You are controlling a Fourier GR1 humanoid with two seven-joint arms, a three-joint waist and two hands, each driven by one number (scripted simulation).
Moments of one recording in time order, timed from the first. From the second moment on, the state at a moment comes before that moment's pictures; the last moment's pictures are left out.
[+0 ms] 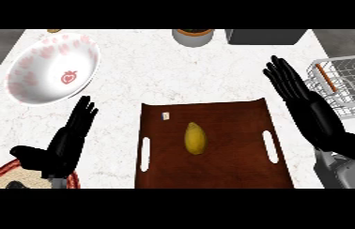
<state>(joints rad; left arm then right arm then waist) 0.05 0.29 -0.17 -1.52 0.34 0.12 -0.08 -0.21 -0.51 0.27 -1.65 -0.40 0.02 -0.21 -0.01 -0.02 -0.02</state>
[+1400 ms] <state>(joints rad) -0.12 0.47 -0.14 -1.48 0.05 0.26 0.05 0.17 -0.58 0.53 -1.90 0.20 -0.70 0.67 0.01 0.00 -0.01</state>
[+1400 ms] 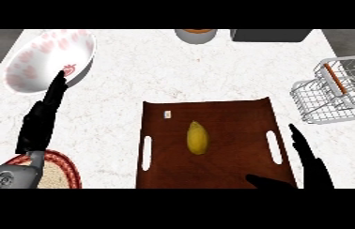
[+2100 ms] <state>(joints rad) -0.18 0.45 -0.14 -1.44 0.04 0.24 0.06 -0.25 -0.52 0.56 -1.89 0.29 -0.41 1.23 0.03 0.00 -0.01</state>
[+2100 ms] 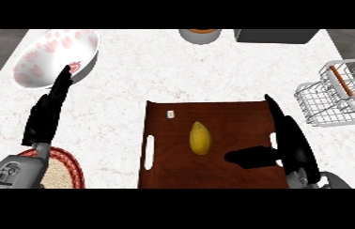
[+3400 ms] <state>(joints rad) -0.15 0.43 -0.11 -1.42 0.01 0.24 0.05 -0.37 -0.14 0.58 -1.56 0.57 -0.20 1.25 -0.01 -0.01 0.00</state>
